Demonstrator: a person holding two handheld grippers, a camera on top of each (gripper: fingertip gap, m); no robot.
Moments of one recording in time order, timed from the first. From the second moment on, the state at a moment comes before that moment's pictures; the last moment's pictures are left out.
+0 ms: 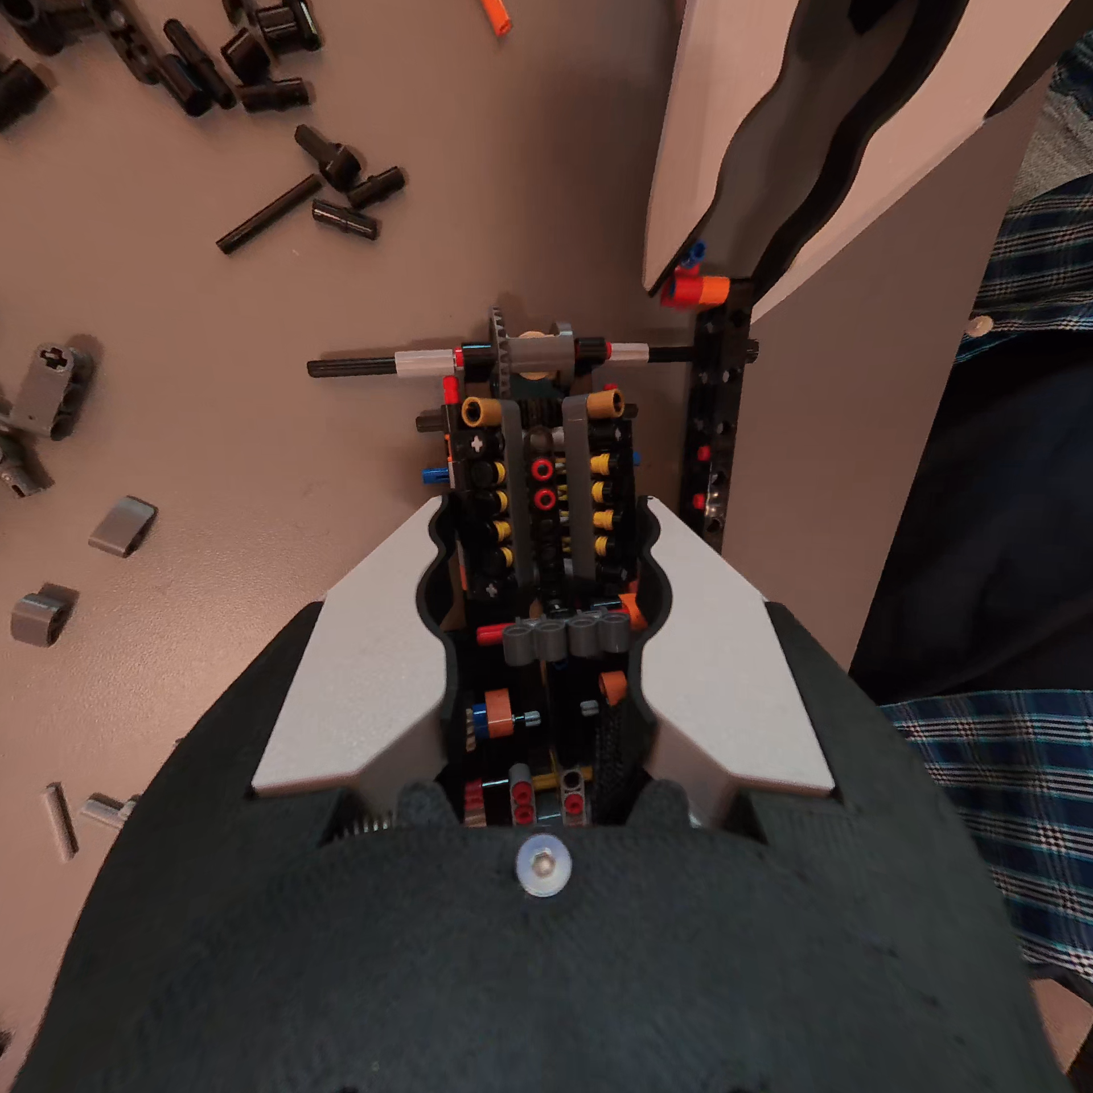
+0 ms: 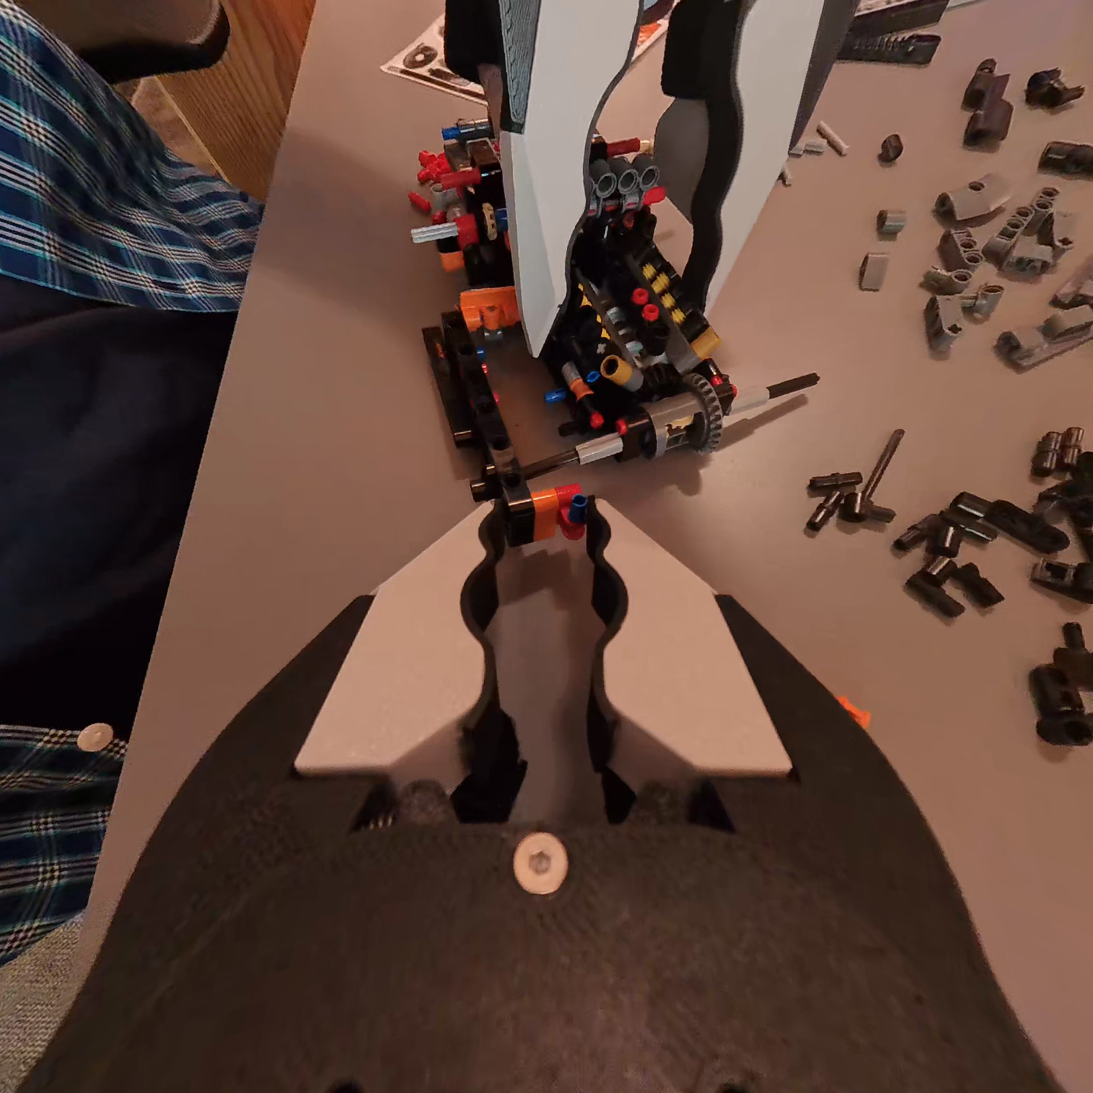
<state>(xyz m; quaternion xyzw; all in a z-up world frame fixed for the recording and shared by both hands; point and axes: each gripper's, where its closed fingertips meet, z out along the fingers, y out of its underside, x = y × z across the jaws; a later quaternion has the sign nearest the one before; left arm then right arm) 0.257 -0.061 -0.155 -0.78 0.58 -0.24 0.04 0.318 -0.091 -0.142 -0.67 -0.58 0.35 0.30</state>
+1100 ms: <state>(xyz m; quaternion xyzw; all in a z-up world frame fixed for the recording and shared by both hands) 0.259 -0.062 -0.154 -0.78 0.58 -0.25 0.05 0.317 -0.088 -0.141 -0.62 -0.63 0.27 0.38</state>
